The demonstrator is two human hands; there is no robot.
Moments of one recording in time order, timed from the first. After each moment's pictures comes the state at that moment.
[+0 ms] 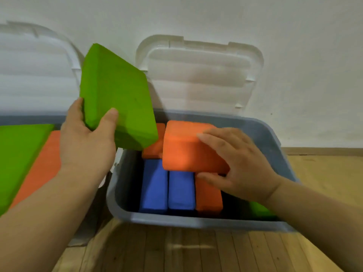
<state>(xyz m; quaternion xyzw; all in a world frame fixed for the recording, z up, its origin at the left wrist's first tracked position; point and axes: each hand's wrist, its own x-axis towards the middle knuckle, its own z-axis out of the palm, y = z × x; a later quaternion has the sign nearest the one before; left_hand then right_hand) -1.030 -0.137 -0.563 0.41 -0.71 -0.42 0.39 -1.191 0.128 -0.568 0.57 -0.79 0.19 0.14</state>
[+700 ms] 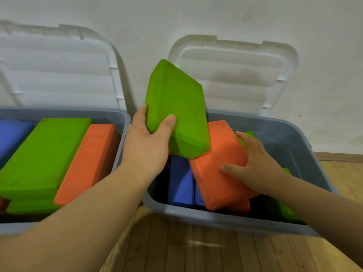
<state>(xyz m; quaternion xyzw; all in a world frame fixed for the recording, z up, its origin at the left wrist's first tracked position) -1.028 -0.112 -0.565 0.33 -0.70 -0.55 0.32 -1.186 0.098 -0.600 0.32 -0.90 0.27 -0.11</state>
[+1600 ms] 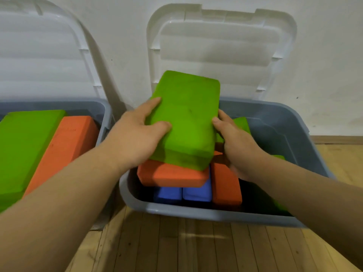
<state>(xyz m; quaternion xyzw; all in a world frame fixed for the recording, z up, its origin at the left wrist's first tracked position) -1.051 -0.121 -0.561 0.29 -0.84 -0.45 0.11 -1.191 0.053 -0.610 0.16 -0.70 0.63 -0.31</state>
